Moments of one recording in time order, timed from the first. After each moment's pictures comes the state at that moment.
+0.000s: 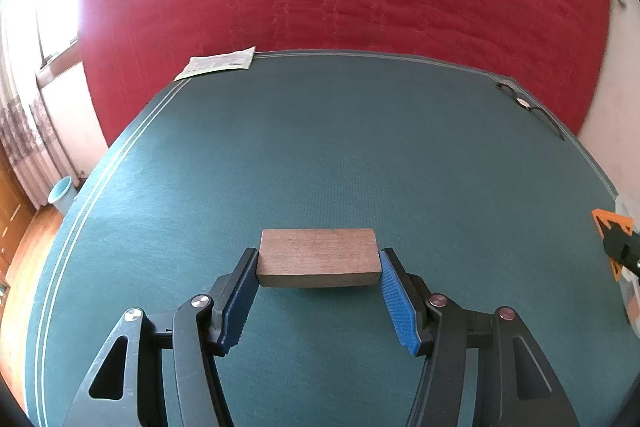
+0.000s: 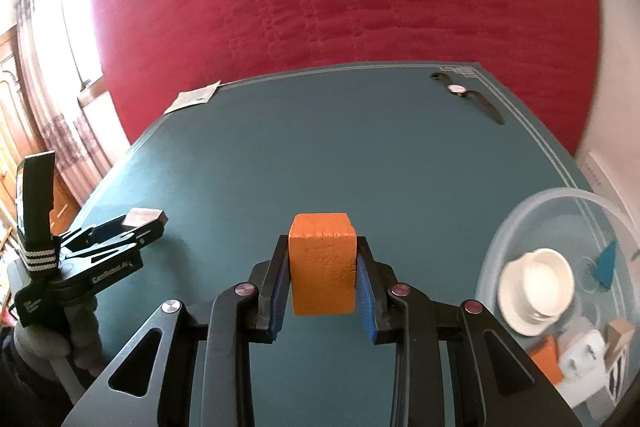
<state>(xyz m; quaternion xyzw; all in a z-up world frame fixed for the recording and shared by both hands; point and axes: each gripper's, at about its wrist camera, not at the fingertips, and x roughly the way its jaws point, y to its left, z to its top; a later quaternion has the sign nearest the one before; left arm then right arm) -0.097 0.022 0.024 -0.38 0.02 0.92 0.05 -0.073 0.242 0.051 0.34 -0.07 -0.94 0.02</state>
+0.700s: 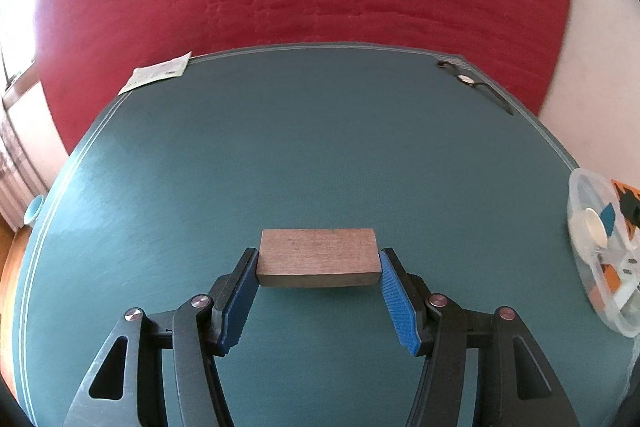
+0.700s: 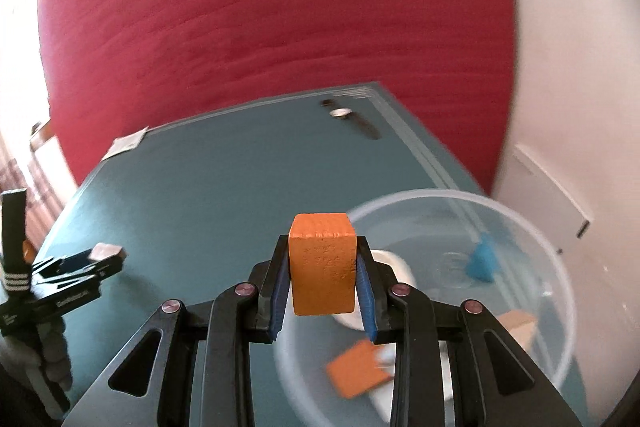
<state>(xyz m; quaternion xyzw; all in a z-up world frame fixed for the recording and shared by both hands) -0.093 0.083 0.032 -0.39 0.04 0.91 0.12 -0.021 0.340 0.072 0.29 -0.10 -0.95 -0.11</state>
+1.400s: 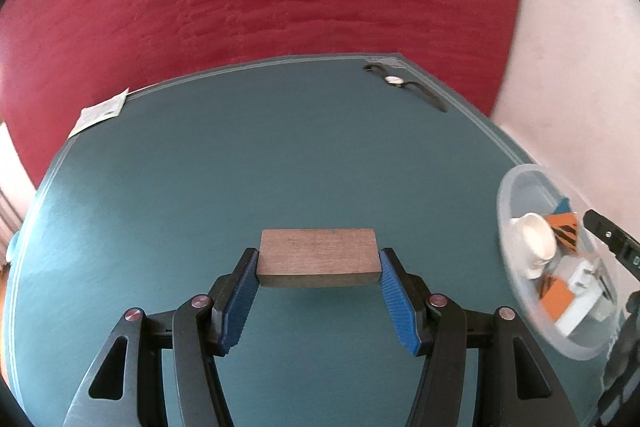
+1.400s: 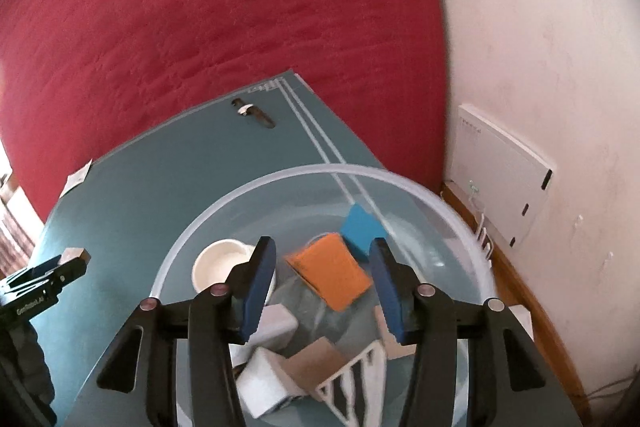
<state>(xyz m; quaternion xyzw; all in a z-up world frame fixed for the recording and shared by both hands) -0.084 0.160 0.051 -0.38 0.07 0.90 0.18 0.010 0.428 0.050 0.30 -0.16 -0.92 -0.18</state>
